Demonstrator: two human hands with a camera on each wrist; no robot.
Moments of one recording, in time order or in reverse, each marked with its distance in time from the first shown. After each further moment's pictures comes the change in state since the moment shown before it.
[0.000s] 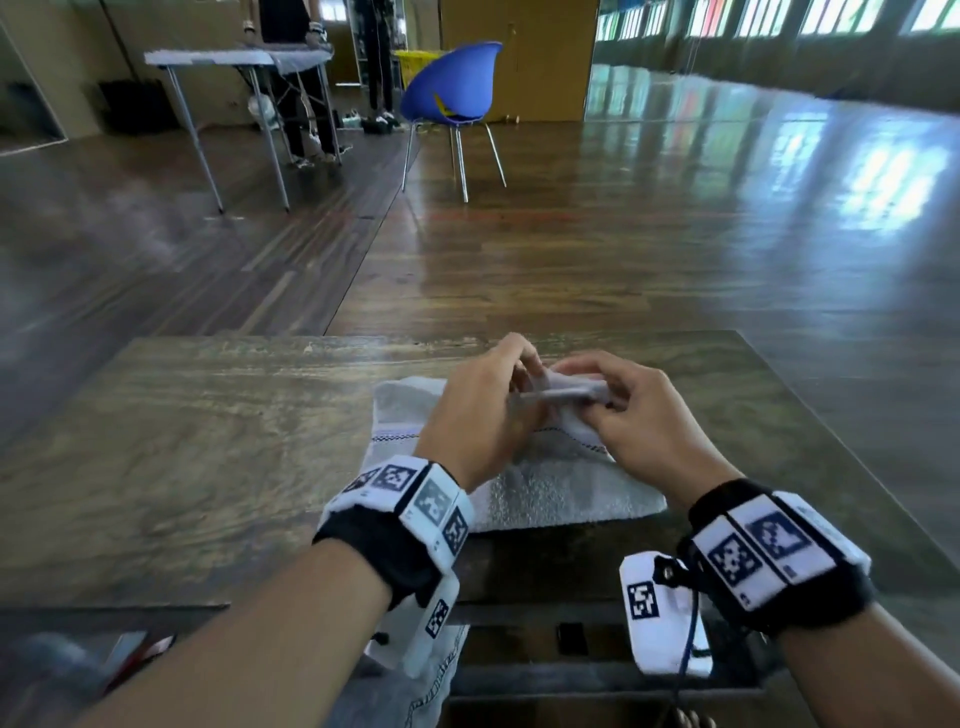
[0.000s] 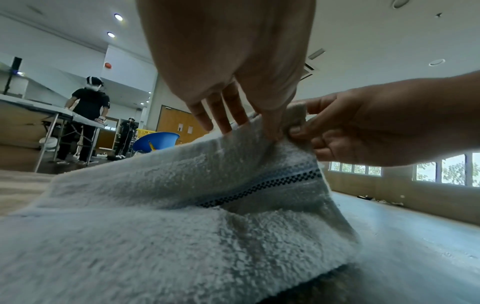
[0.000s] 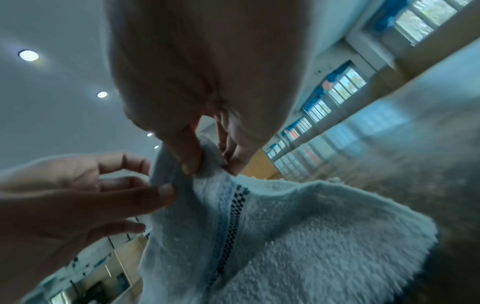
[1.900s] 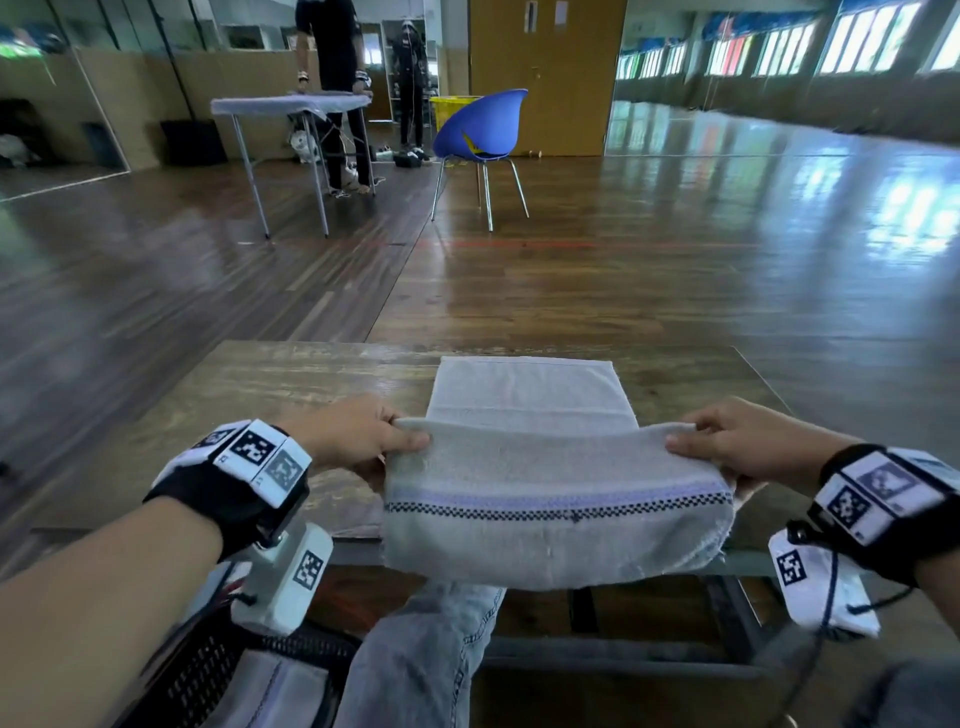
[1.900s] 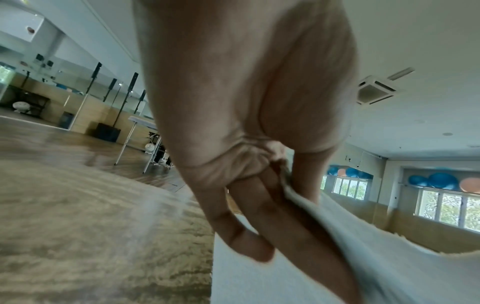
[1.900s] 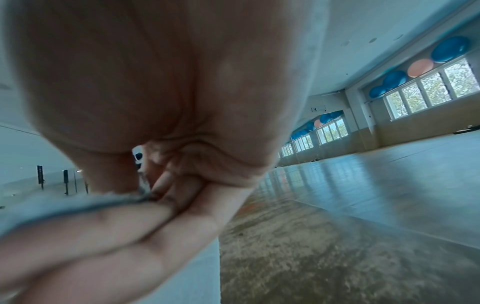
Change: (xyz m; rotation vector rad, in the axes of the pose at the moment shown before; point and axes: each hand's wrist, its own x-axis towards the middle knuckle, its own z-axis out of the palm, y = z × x) left_hand -0.084 -0.014 -0.145 -0.155 -0.463 -0.719; right_hand -0.052 -0.015 -0.090 -0.252 -0.404 0.480
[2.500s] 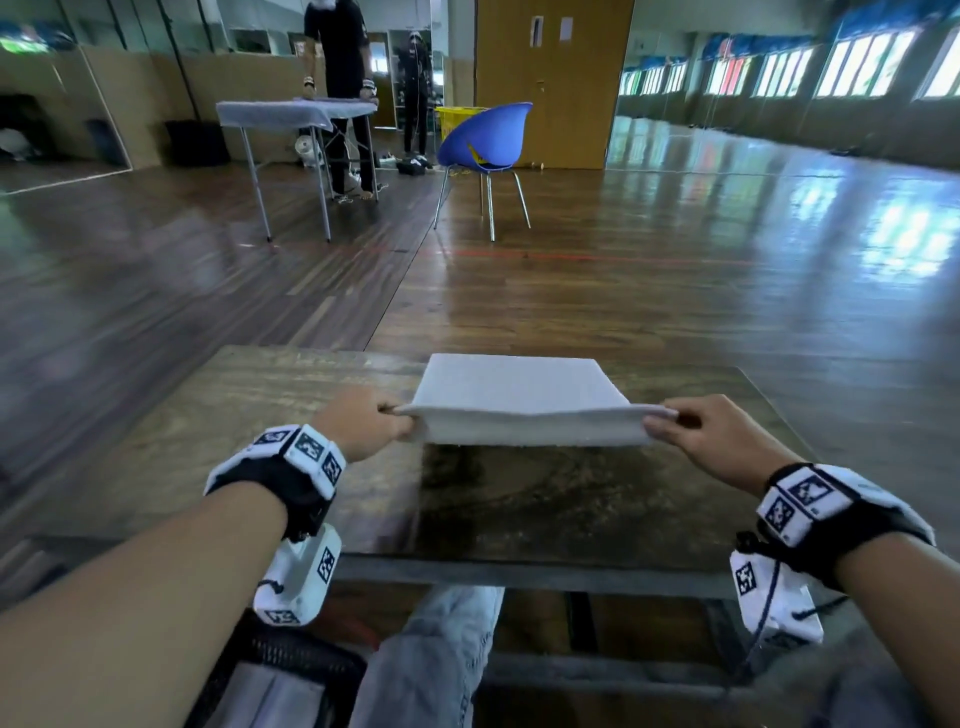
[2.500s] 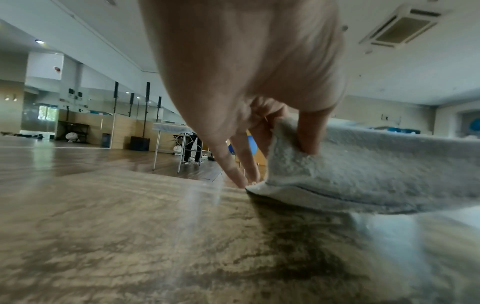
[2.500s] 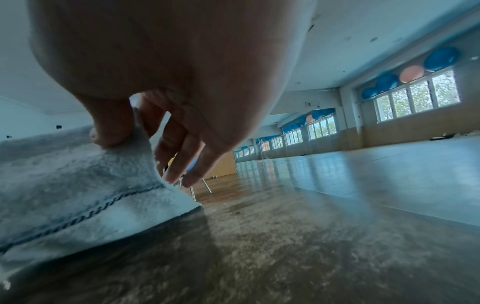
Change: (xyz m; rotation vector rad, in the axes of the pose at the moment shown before) left_hand 0.019 -0.007 -0.013 0.336 0.365 0.163; right_hand 0.040 -0.006 0.016 -0.143 0.373 -0.391
